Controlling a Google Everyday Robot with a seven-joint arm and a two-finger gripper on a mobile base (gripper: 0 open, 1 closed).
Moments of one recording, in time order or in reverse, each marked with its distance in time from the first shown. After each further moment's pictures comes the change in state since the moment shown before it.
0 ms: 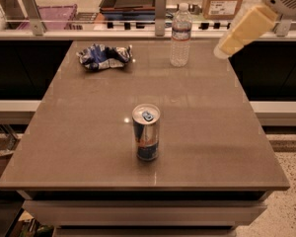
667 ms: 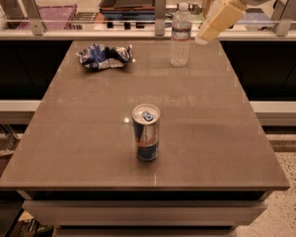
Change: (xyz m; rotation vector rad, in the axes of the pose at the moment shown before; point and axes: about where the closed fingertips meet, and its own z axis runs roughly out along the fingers) arm -0.048 -0.025 0.043 0.065 -0.173 -0.240
